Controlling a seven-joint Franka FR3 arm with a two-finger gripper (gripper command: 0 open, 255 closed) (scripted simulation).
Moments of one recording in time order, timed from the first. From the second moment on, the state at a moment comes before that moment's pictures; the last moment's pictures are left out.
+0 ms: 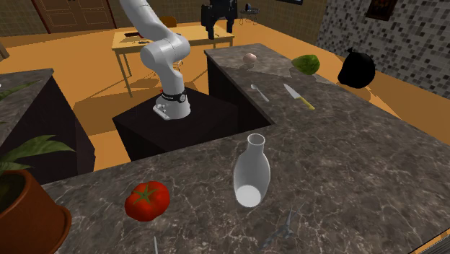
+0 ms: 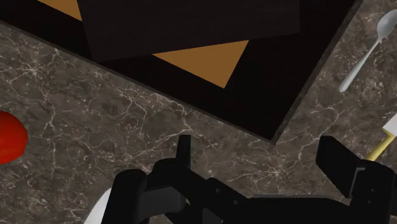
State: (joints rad) arm 0.00 -0.76 -0.01 -2.30 0.05 1.51 0.14
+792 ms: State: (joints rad) arm -0.05 -0.46 -0.13 -2.20 -0.02 1.70 0.01
